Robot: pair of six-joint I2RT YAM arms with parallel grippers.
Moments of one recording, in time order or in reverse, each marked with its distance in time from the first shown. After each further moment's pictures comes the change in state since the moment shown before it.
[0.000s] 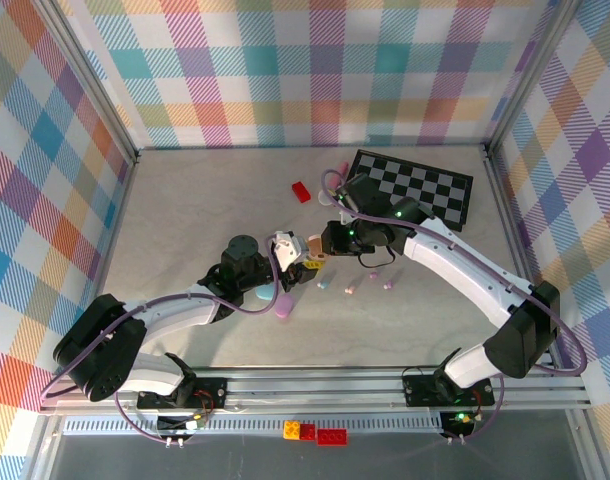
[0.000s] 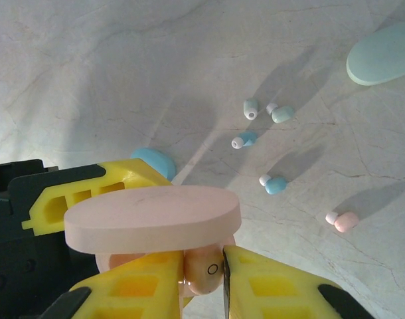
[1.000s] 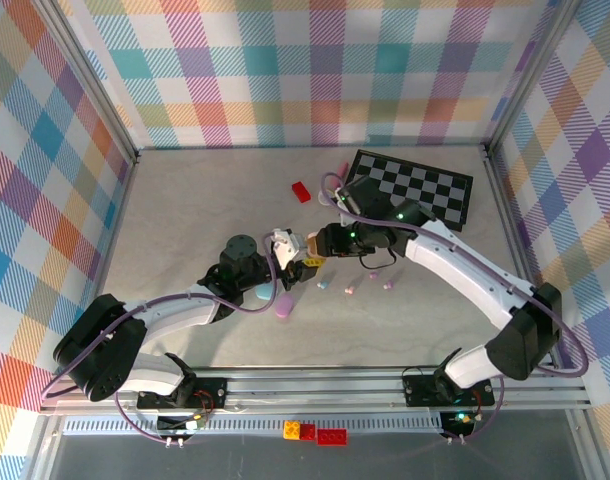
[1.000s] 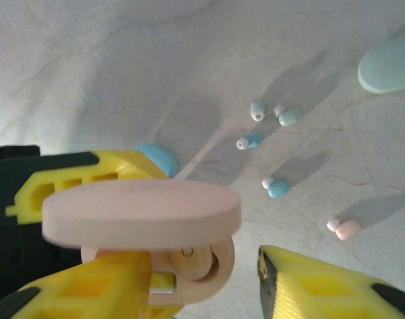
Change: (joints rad) left arm 0.010 0.000 -0.005 0.053 0.008 -0.049; right arm -0.001 -0.042 -0.049 0.040 -0.015 -0.055
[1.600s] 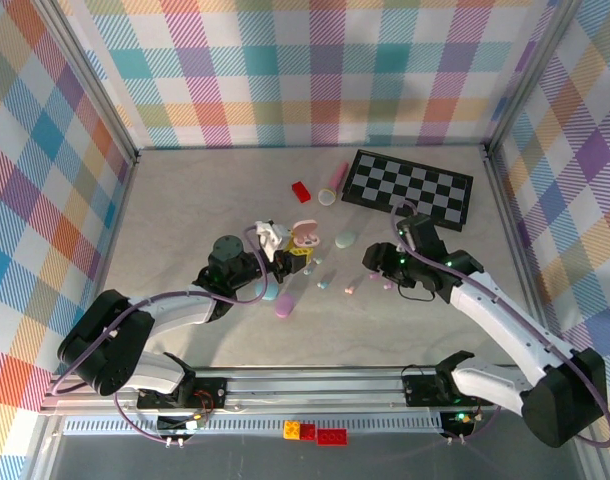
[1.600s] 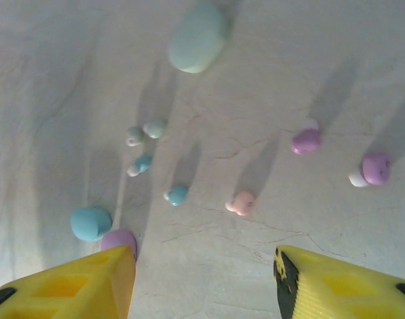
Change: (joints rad) left arm 0.093 0.035 -0.060 0.196 0.019 -0.169; right arm -0.249 -0.356 -0.568 0.260 0.006 0.336
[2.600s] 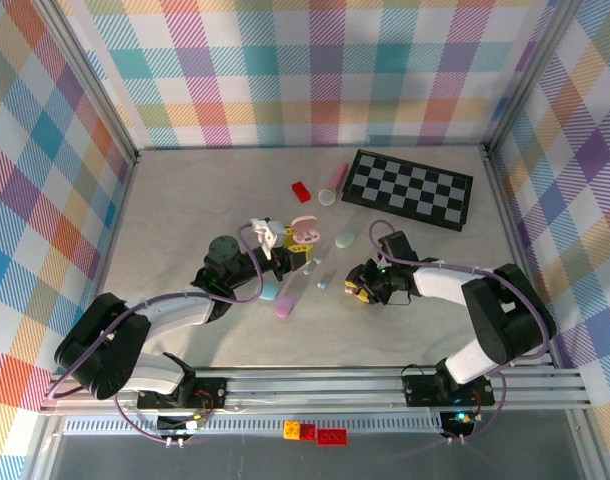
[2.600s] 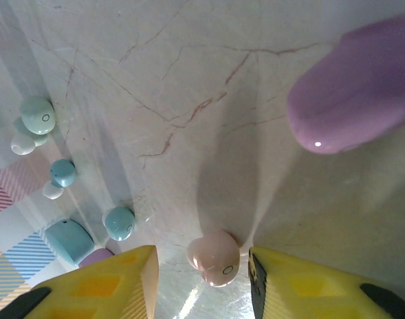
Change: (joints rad) left arm 0.000 -0.027 0.000 0.034 0.021 -0.051; right arm -0.042 0.457 -0.188 0.510 -0.337 0.248
